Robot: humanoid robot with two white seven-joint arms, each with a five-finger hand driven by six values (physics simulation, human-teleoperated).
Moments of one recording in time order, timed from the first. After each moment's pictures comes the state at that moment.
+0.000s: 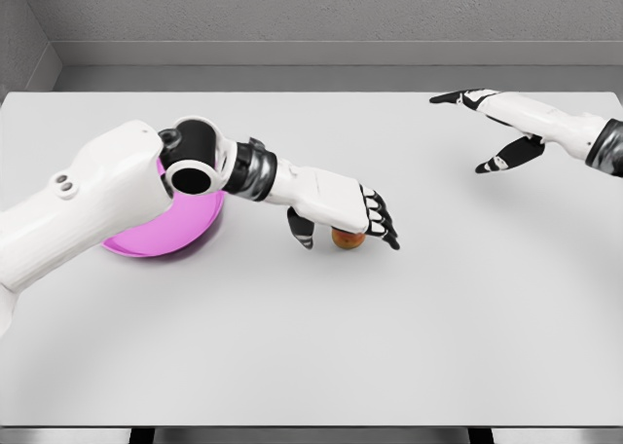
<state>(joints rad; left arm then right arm) -1.06 0.37 -1.19 -1.32 -0.34 -0.61 -0.61 -0.66 -0.64 0.39 -1.11 0.15 -0.61 0.61</state>
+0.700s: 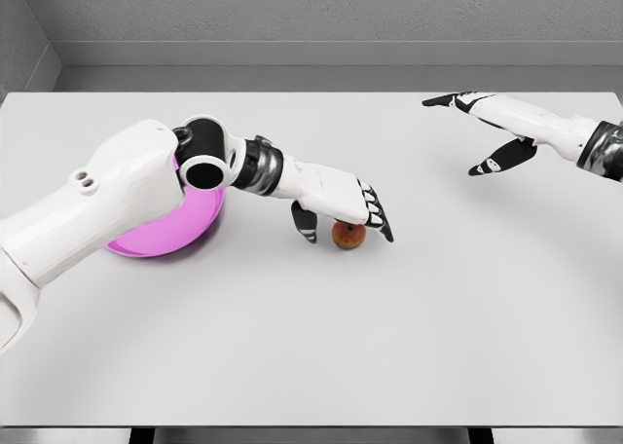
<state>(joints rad) -1.07 0.31 -1.19 -1.19 -0.36 -0.61 -0.61 -0.65 -0.62 0.40 -1.11 0.16 -0.61 0.61</state>
